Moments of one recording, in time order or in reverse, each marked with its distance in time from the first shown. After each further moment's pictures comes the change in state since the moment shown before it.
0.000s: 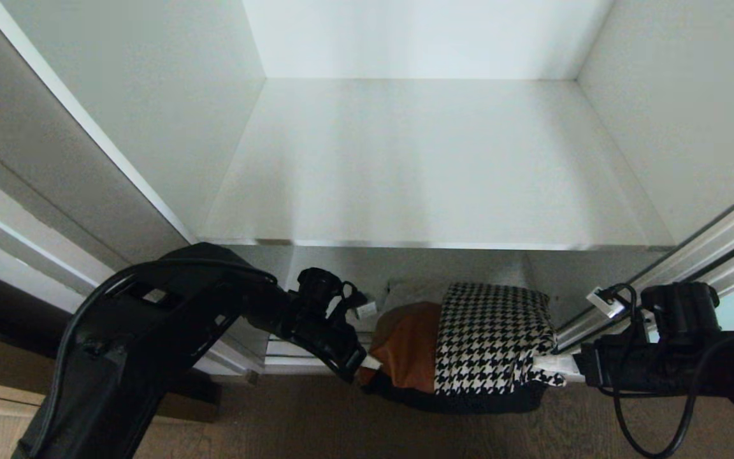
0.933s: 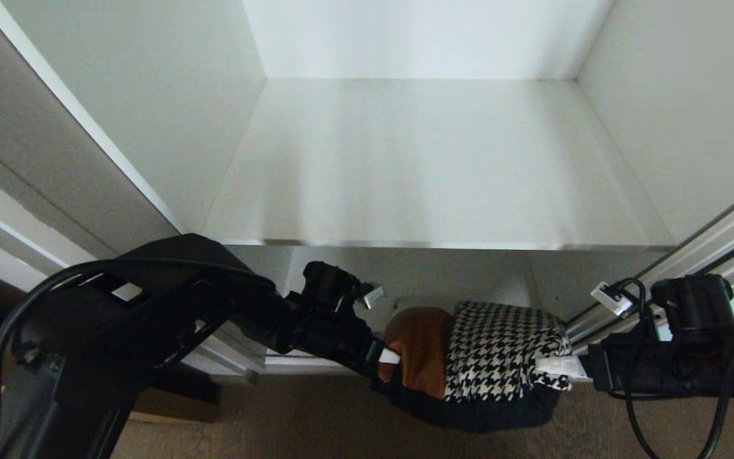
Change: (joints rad) left arm -0.075 -0.143 0.207 -0.257 0.012 -0.352; right arm 0.044 -0.119 0.002 0.125 -0.013 -0.003
